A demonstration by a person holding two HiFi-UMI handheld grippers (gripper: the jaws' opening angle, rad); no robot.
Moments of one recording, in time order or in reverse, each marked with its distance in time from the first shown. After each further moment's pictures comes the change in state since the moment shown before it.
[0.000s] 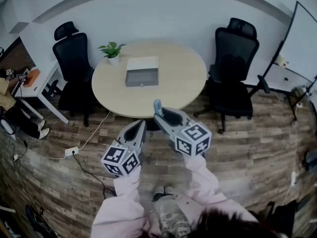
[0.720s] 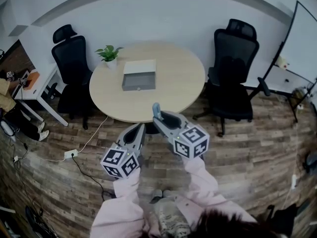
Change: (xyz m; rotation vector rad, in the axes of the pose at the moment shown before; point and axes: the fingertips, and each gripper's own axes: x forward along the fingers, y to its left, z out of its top) left arm 0.030 -0.006 -0.007 -0.018 0.013 0.009; right arm -0.003 -0.032 -0.005 0.015 0.020 0.003
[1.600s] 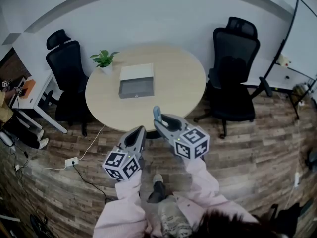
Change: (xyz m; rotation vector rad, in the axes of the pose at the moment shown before) left arm 0.053 0.040 -0.007 -0.024 0.024 -0.013; right arm 0.041 -0.051 -0.008 0.038 0.021 -0.015
